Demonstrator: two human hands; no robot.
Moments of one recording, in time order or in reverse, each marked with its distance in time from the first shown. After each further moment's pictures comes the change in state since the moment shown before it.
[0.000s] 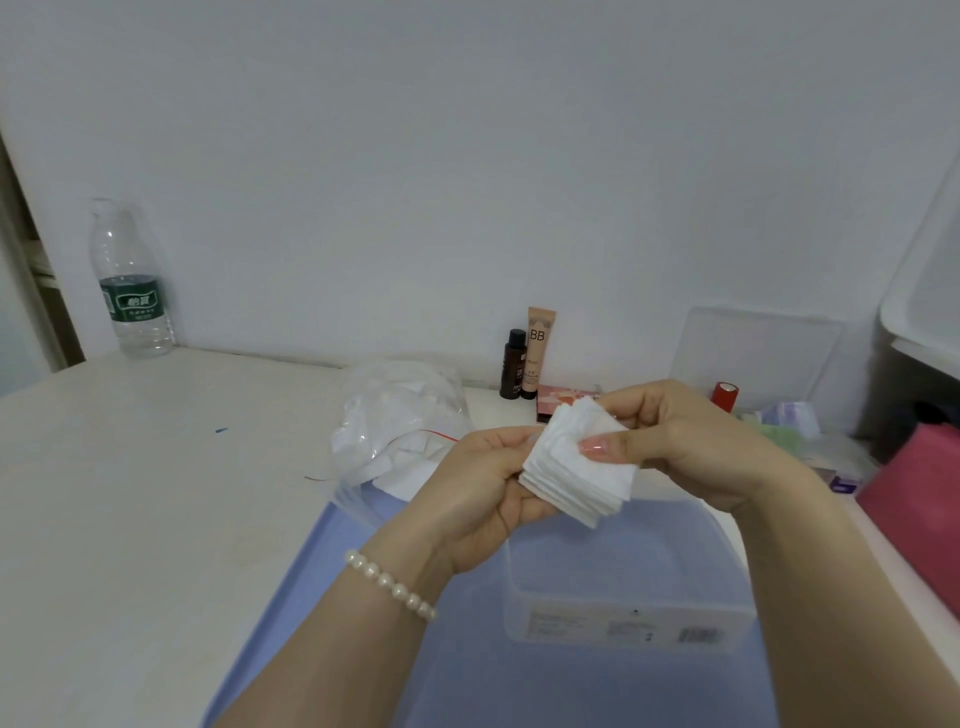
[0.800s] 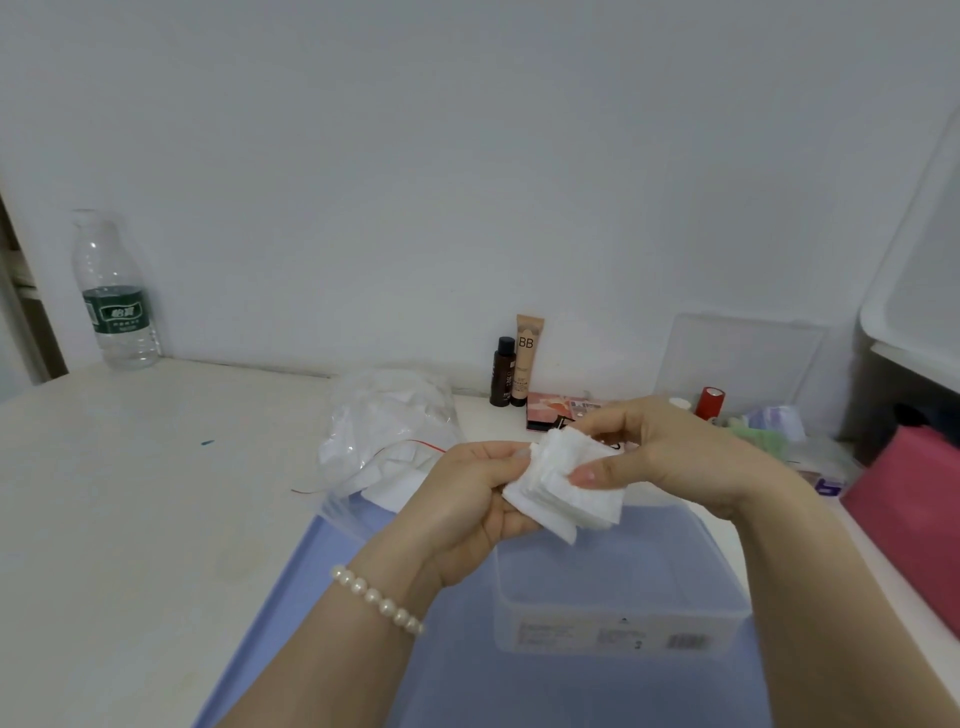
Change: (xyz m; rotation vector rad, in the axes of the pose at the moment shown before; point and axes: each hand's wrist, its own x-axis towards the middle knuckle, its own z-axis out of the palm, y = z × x) left_hand -0.002 0.000 -0.001 0.053 0.041 -0.014; right_hand -0.004 -0.003 -0.002 -0.277 0.011 0.036
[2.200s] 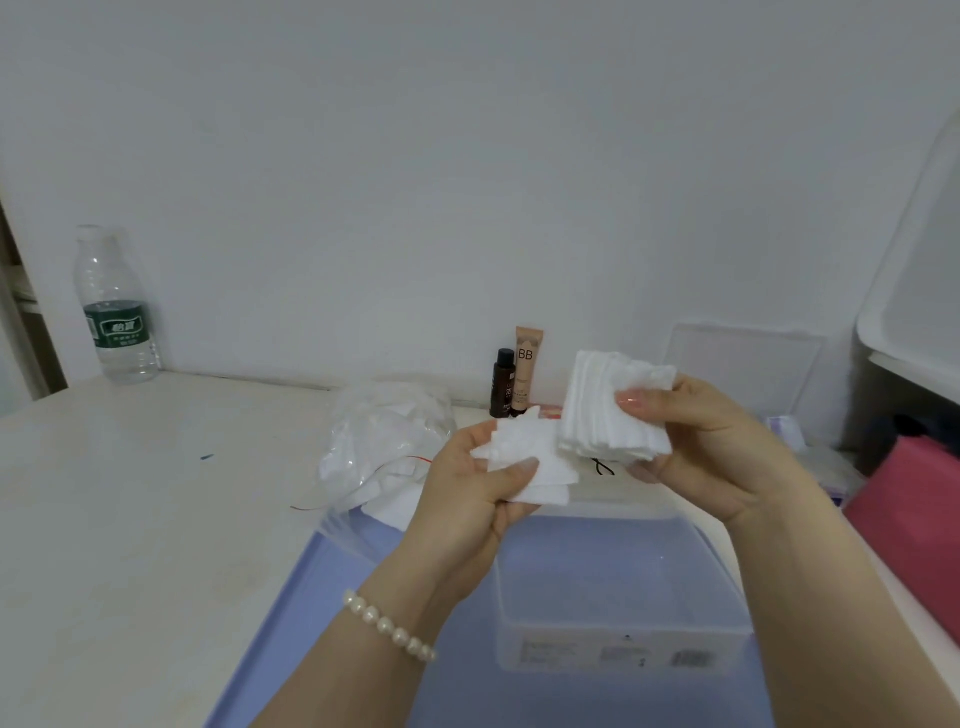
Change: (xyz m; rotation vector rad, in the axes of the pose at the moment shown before) left_hand 0.008 -0.006 0.001 -0.196 0.096 0.261; right_hand -0.002 -0.005 -0.008 0.906 0.149 -0.141
